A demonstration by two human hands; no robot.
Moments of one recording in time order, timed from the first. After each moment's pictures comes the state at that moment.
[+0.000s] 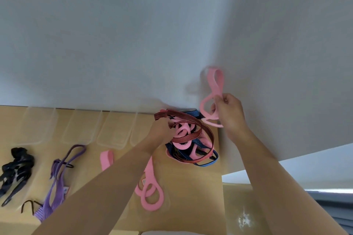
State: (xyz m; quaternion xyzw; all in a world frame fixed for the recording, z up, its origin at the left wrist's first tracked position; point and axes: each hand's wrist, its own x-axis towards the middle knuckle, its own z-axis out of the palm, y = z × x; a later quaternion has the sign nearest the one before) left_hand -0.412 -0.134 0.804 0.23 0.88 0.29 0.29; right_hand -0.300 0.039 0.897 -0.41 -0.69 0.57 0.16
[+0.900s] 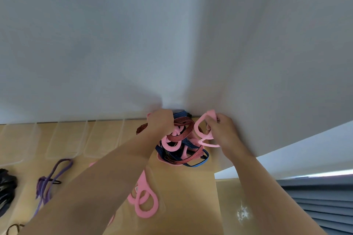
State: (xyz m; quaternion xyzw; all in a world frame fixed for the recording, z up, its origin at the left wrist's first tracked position) left_hand -0.423 -0.072 0.831 0.36 0.90 -0.02 0.23; right_hand -0.254 0.033 0.876 -0.46 -0.68 0.56 0.10
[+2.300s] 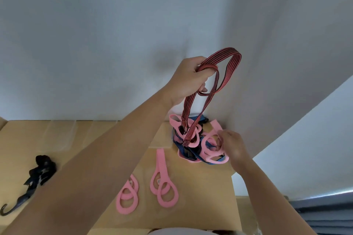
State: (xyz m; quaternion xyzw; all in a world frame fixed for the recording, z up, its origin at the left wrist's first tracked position) left_hand -0.390 -0.118 1.029 0.37 0.70 0.57 0.23; right_hand -0.218 -0.038 0.877 -0.45 -0.64 0.62 0.11
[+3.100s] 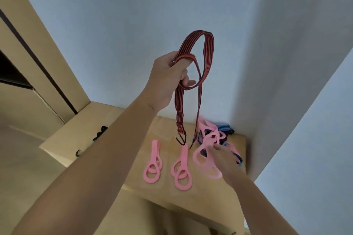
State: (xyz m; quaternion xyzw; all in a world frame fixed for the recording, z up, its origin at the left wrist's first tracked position) left_hand -0.282 -0.258 1.120 0.21 0.66 0.72 0.06; right_hand -0.186 -0.112 0.883 -0.28 -0.73 0.62 -0.02
